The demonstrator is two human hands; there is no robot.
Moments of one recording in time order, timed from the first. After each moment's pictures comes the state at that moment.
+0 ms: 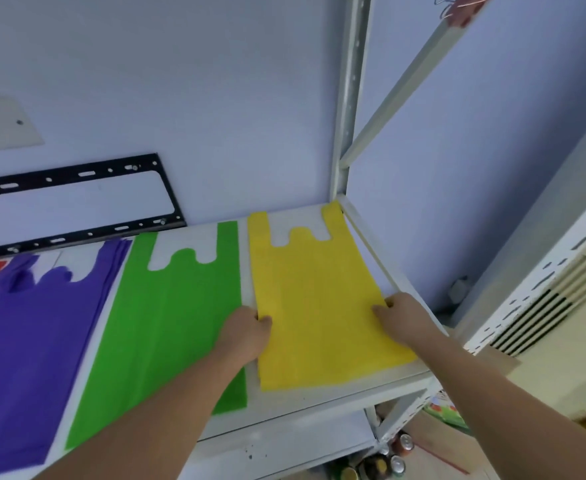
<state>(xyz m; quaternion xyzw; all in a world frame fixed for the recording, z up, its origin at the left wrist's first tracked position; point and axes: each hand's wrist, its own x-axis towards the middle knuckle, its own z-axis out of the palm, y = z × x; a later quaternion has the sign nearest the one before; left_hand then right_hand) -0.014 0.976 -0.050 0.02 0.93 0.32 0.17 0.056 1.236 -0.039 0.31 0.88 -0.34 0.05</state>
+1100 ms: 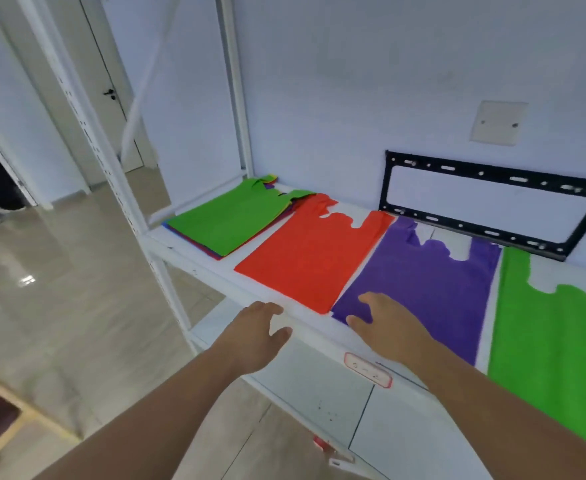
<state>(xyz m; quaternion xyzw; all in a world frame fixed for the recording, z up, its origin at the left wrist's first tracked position) 0.183 0.407 -0.018 -0.18 0.95 0.24 0.02 0.055 0.624 -0.003 -0.25 0.94 -0.19 0.12</state>
